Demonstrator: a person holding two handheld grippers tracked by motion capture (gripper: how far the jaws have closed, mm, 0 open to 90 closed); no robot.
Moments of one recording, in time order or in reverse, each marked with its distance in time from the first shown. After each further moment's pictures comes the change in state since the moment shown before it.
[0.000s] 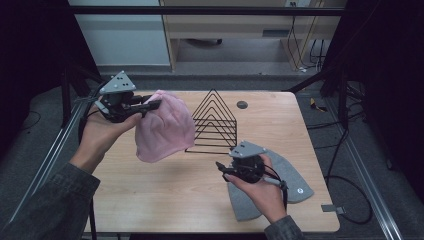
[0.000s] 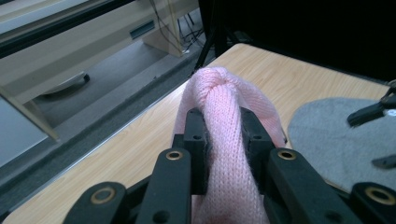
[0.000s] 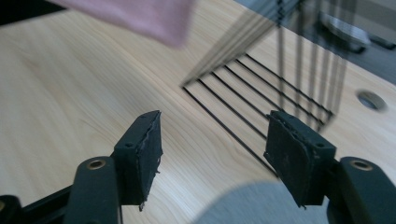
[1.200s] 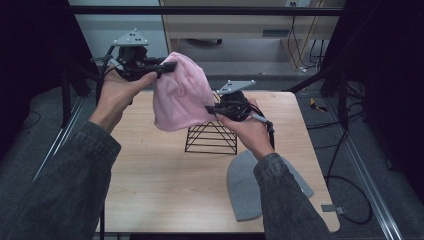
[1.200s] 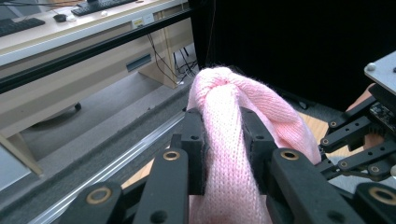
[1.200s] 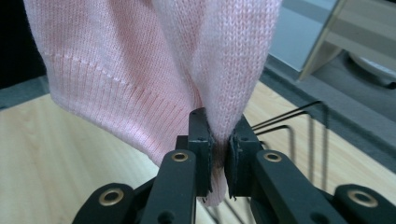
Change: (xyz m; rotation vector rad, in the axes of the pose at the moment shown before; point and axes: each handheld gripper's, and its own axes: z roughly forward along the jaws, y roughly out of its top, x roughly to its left) left arm 0.040 0.073 0.042 -0.119 -0.039 -0.043; right arm -0.072 0.119 0.043 -0.071 0.117 0.001
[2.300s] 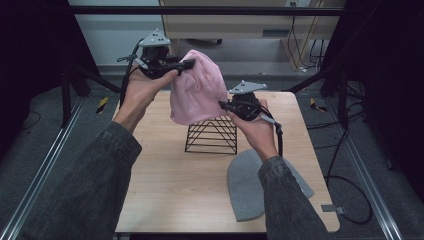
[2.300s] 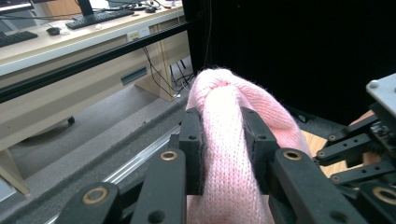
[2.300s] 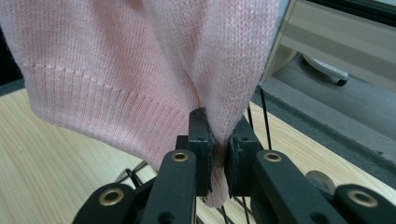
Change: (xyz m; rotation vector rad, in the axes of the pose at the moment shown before) left arm -0.012 0.002 0.045 -0.056 -0.009 0.004; right arm -0.028 -0.024 0.000 -0.043 -0.144 0.026
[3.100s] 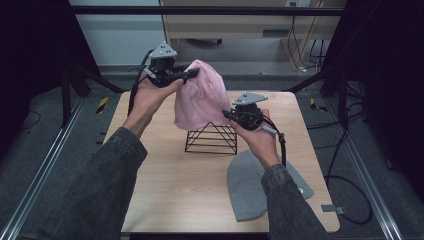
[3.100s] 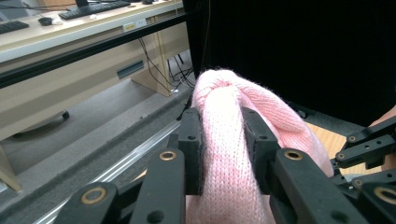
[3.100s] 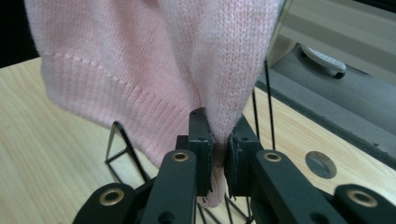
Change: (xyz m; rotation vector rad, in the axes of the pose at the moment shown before) left arm 0.001 -0.029 0.024 0.010 -0.014 -0.014; right arm 0.000 -0.032 0.004 0.024 -0.008 -0.017
